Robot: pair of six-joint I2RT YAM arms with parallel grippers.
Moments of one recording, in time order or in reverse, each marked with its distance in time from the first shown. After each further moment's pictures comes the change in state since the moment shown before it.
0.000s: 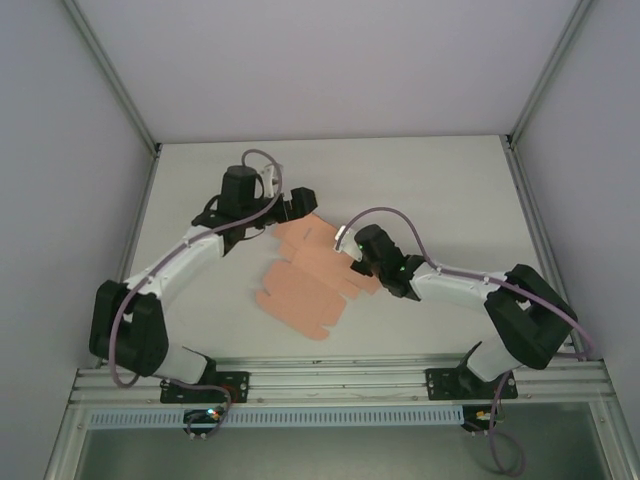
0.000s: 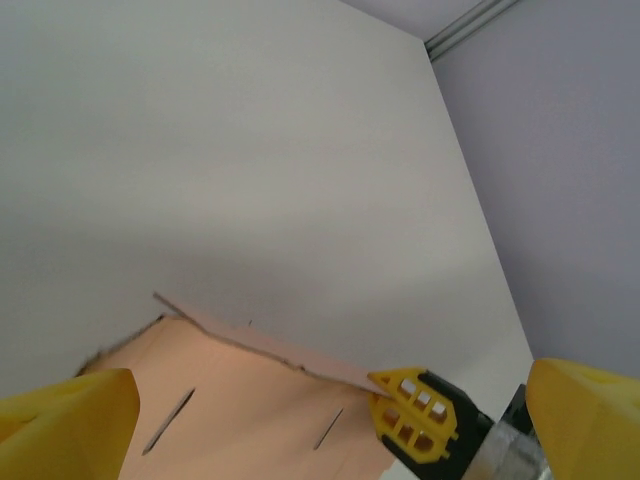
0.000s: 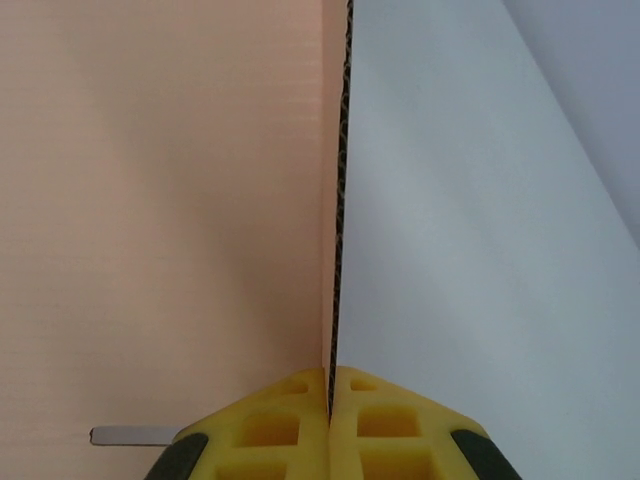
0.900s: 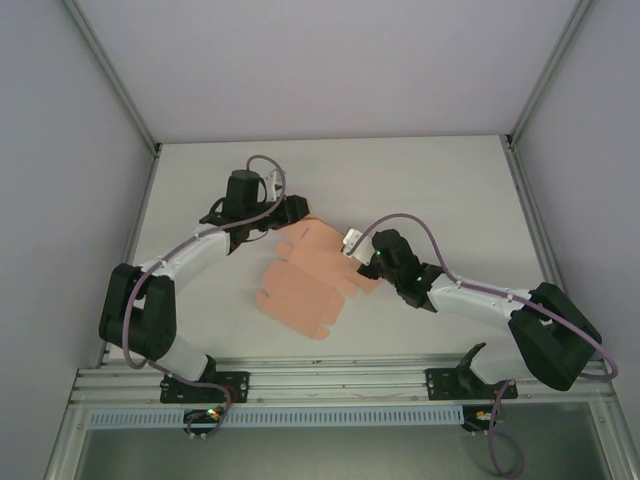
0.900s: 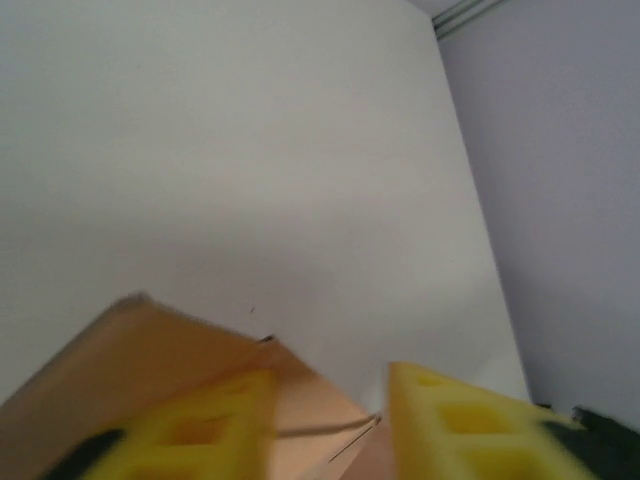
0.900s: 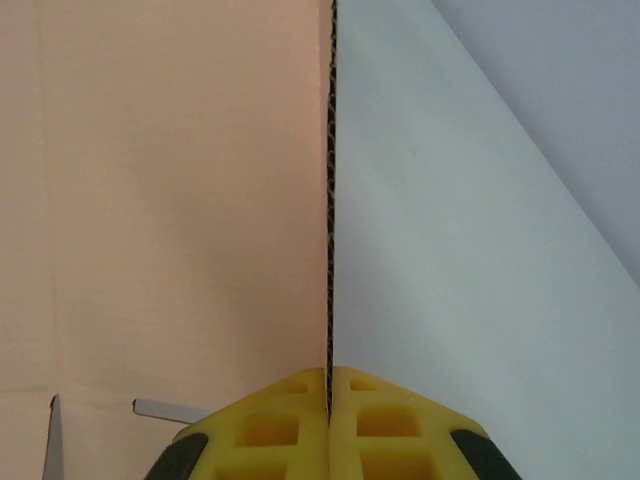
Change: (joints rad) left arm 0.021 0.062 -0.064 0.082 0.060 -0.034; right arm -0.025 -0.149 -0.116 0.104 -0.140 -0.004
